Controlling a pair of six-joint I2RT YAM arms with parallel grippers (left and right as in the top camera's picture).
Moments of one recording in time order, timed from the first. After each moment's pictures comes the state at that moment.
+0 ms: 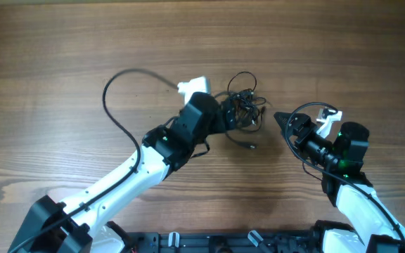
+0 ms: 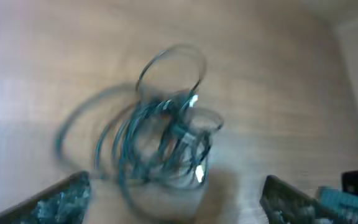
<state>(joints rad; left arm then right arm) -0.71 1.45 0.88 -0.09 -0.09 -0.76 -0.14 1.21 0.25 0.39 -0.76 0.97</state>
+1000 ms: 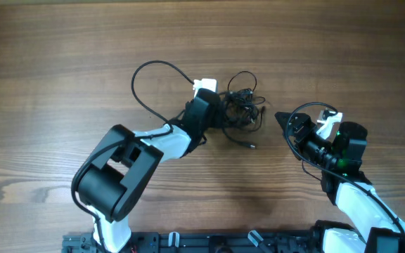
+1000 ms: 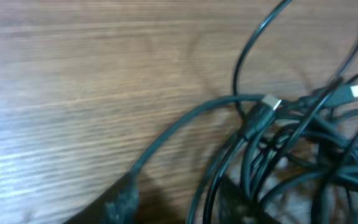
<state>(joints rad) -0.62 1.94 0.89 0.29 -0.11 -0.42 -0.14 1.24 0.25 0.39 -0.71 0.97</state>
